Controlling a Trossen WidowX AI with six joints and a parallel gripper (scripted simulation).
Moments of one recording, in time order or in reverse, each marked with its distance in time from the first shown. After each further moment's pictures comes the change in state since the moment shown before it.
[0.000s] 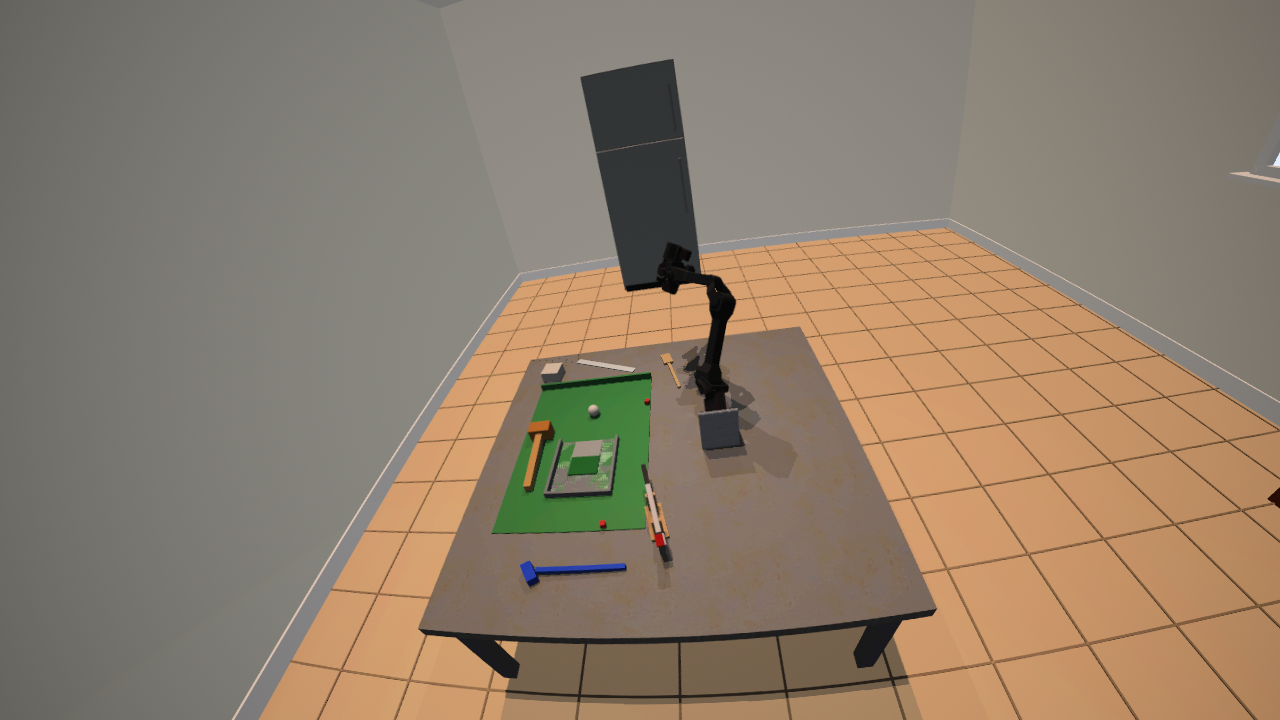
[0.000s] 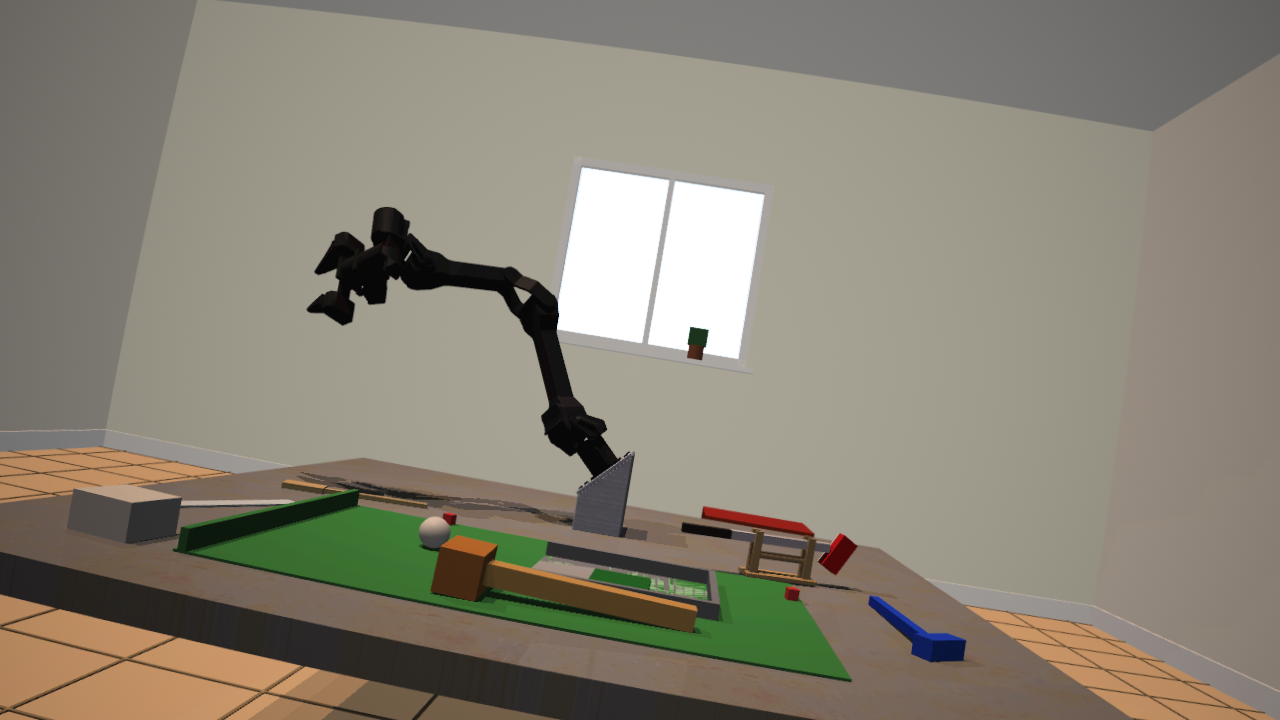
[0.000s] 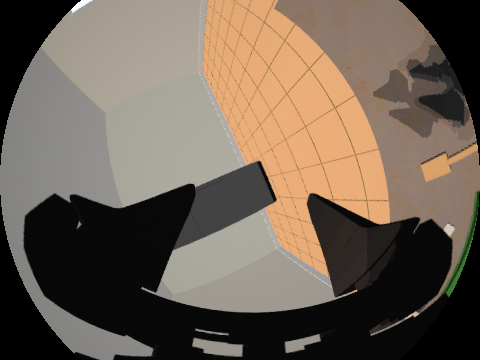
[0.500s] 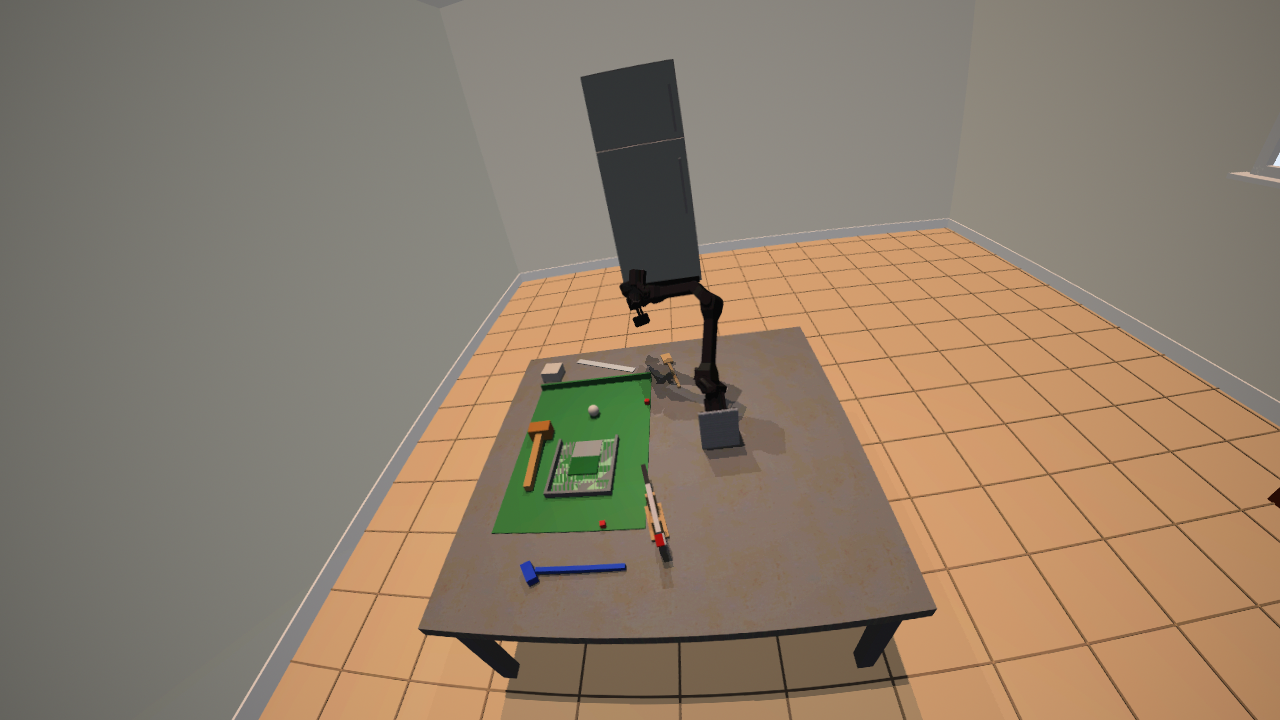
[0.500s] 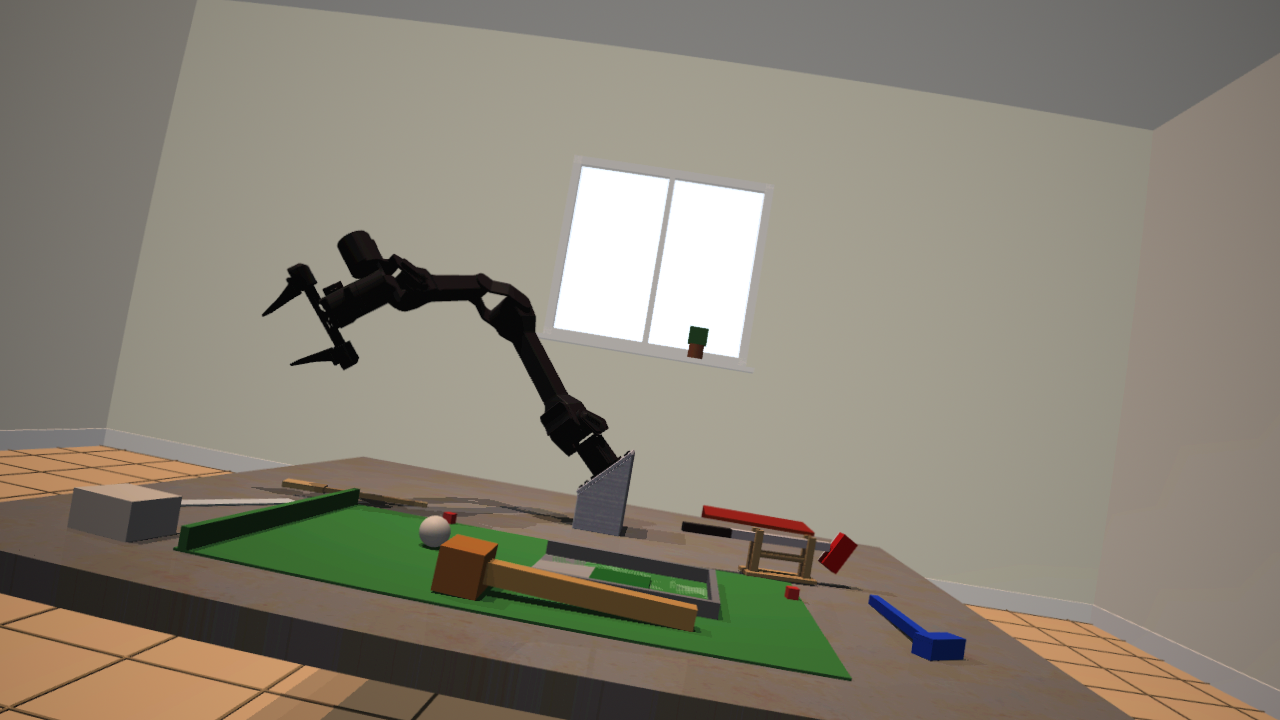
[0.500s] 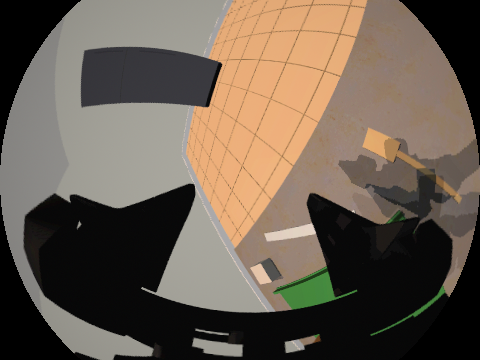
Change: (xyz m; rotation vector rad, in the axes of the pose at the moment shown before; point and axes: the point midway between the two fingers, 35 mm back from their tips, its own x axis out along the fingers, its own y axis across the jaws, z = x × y) arm -0.081 -0.201 -0.104 -0.797 0.532 -0.315
